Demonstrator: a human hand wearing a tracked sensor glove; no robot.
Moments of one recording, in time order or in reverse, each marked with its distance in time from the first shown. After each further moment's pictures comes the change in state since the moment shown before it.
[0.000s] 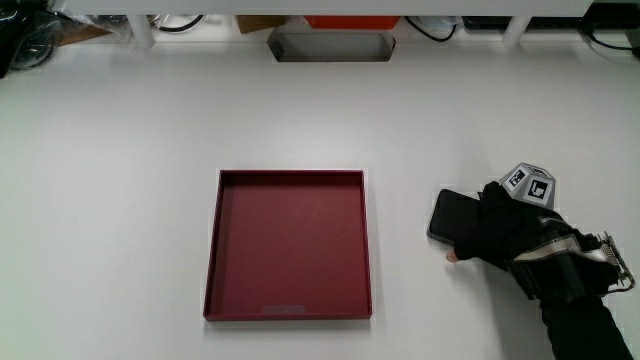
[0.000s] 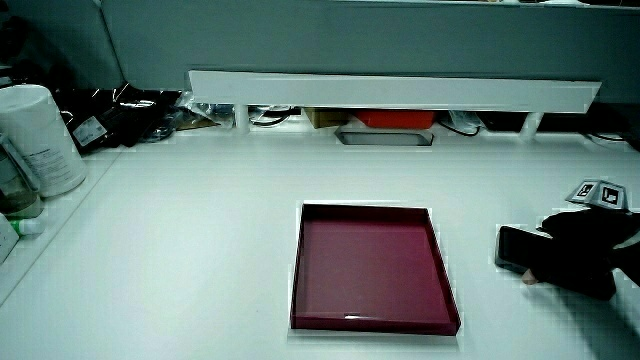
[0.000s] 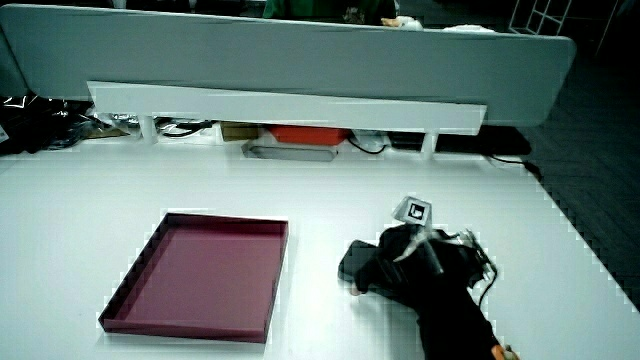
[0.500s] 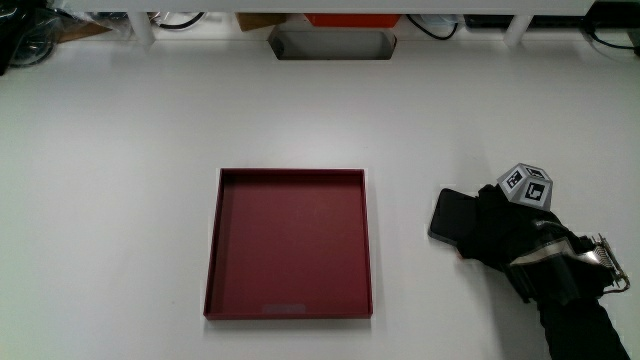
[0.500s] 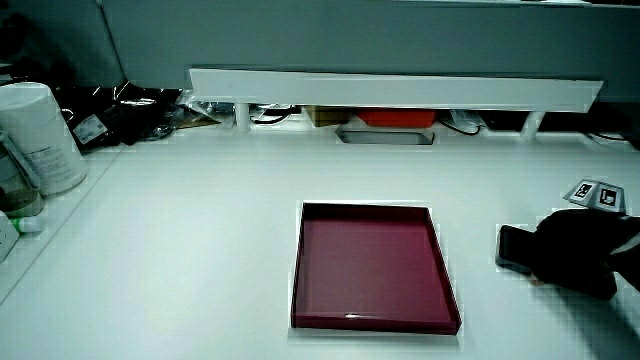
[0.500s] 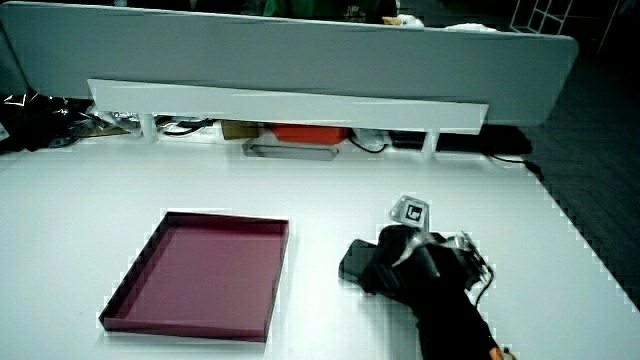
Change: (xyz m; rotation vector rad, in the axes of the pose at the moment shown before) arm -0.005 -0.008 0.001 0.133 -0.040 0.064
